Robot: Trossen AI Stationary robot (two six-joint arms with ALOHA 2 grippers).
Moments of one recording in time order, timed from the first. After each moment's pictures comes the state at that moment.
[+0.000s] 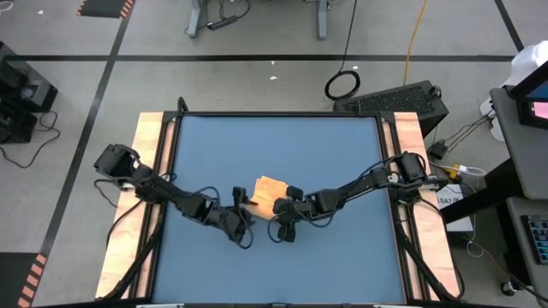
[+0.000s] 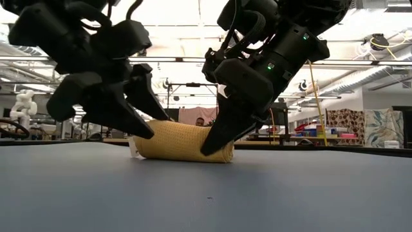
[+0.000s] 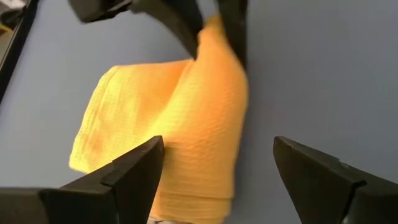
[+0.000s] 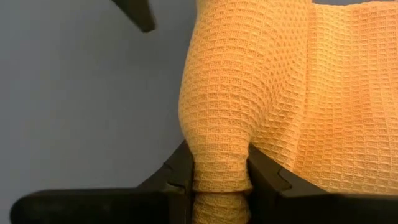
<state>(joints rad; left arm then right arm) -0.41 1.62 0.67 0.16 -0.47 0.09 0.24 2.01 1.08 -0.06 0.16 0.43</state>
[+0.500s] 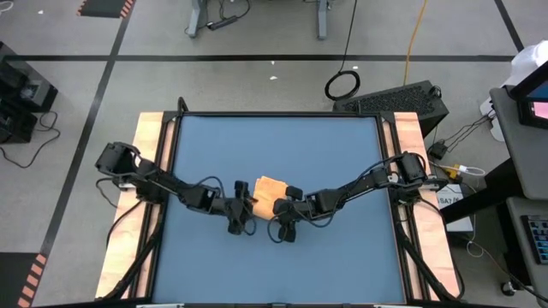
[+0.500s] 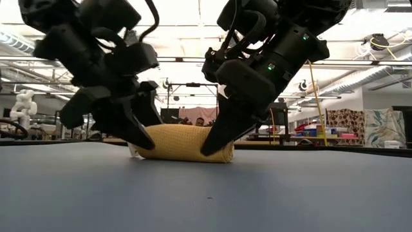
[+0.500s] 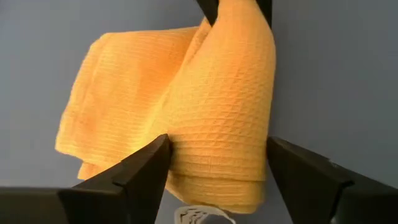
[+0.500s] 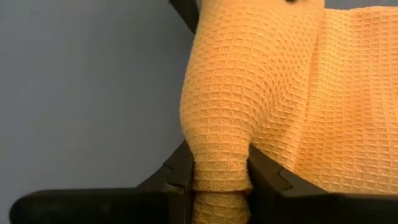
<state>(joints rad) -0.29 1.62 0.63 0.15 -0.33 0.12 0.24 2.01 1.08 -0.06 0.15 0.40</state>
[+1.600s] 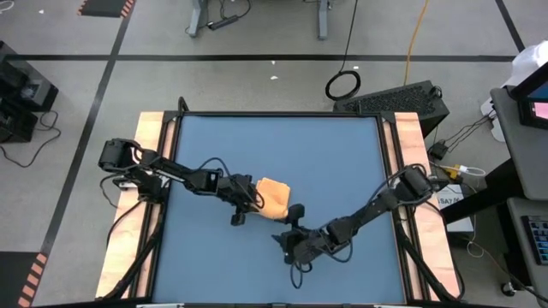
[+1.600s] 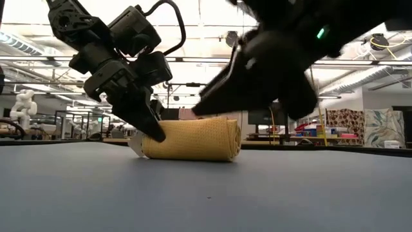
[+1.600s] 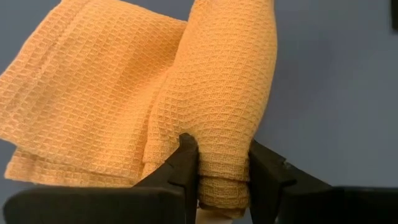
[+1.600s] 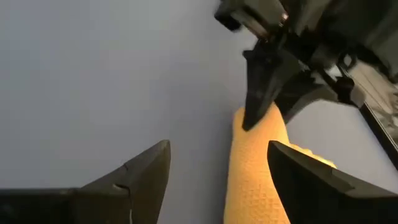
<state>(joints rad) -0.06 1.62 0.63 0.16 0.18 -0.05 0.51 1.96 1.08 0.21 0.73 -0.03</state>
